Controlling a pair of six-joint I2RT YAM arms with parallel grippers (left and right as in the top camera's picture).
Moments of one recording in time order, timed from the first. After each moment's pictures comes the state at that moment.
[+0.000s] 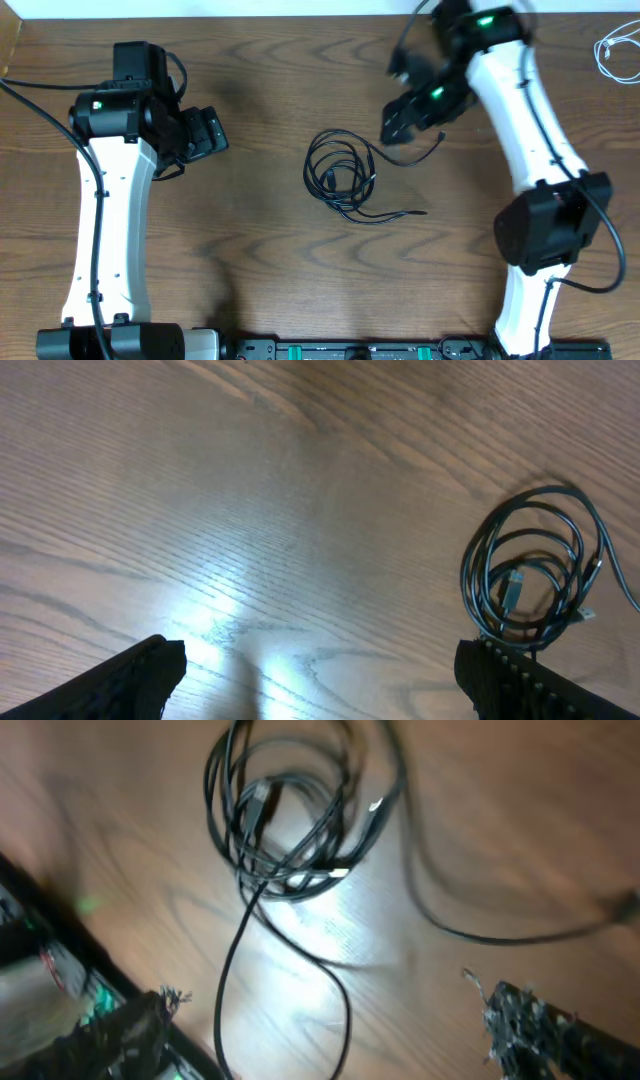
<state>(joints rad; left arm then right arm) 0.05 1.54 1.58 -1.31 0.04 -0.32 0.28 2.12 2.08 -1.52 -0.41 -0.32</state>
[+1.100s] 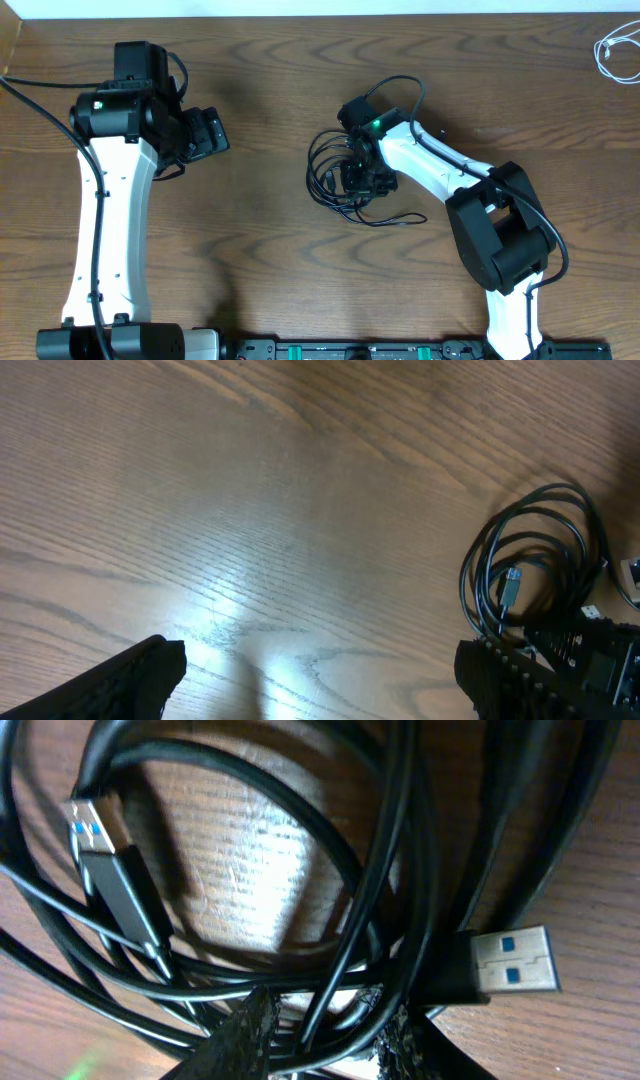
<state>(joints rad) 0.05 1.54 1.58 -1.31 0.04 -0.30 0.57 2.11 1.50 -0.91 -0.23 0.49</state>
